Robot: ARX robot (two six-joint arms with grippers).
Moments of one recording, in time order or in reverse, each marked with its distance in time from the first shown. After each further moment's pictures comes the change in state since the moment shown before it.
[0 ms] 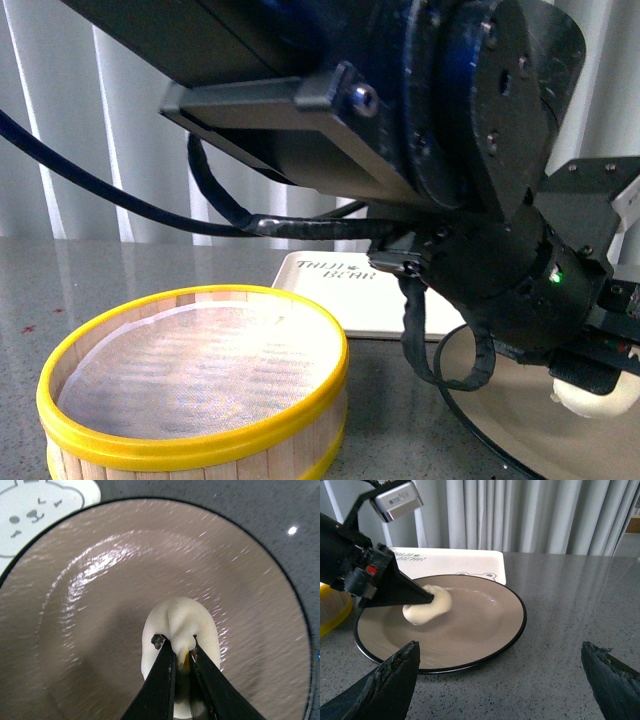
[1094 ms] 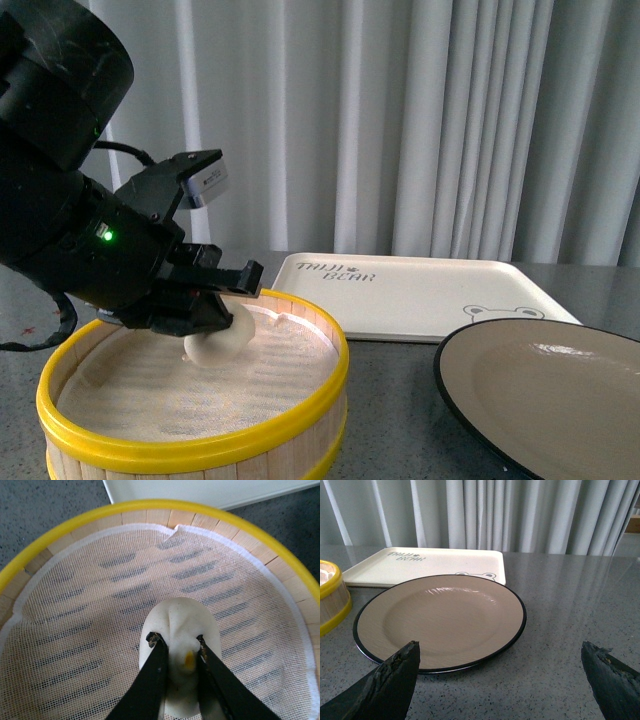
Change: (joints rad) left arm 0.469 -0.367 -0.403 -0.013 -0.069 -0.043; right arm 0.000 0.000 0.000 0.000 0.000 0.000
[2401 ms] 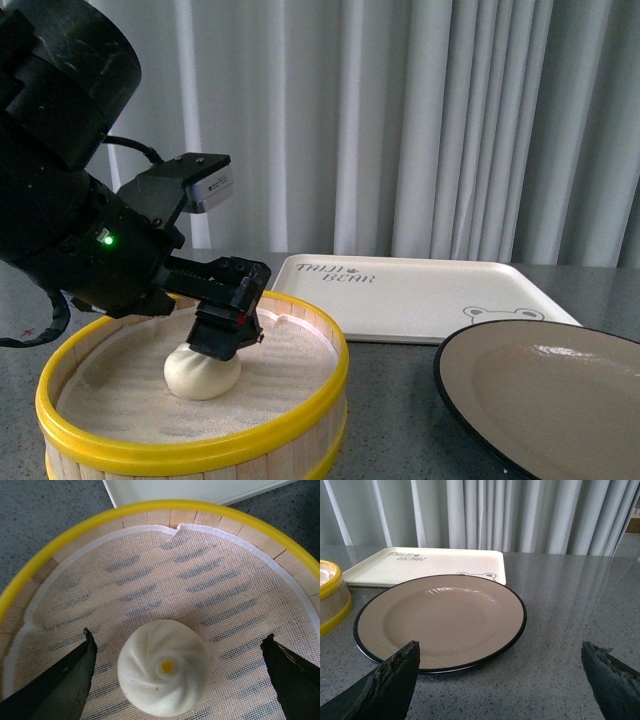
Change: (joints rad) left arm -0.005 0.025 0.023 -0.045 -0.043 0.070; right arm 0.000 0.000 0.000 0.000 0.000 0.000
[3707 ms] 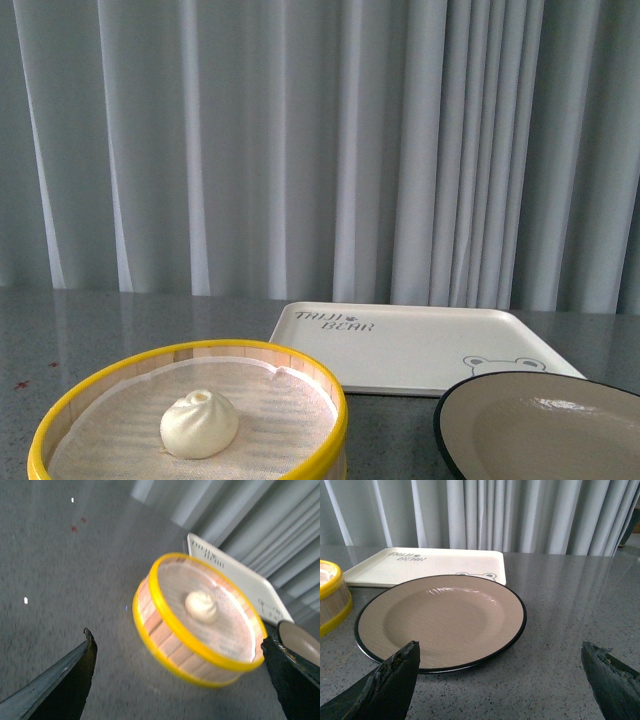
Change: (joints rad) left arm 0.323 -1.214 -0.937 0.303 0.005 -0.604; right arm 0.000 0.000 0.000 0.000 0.000 0.000
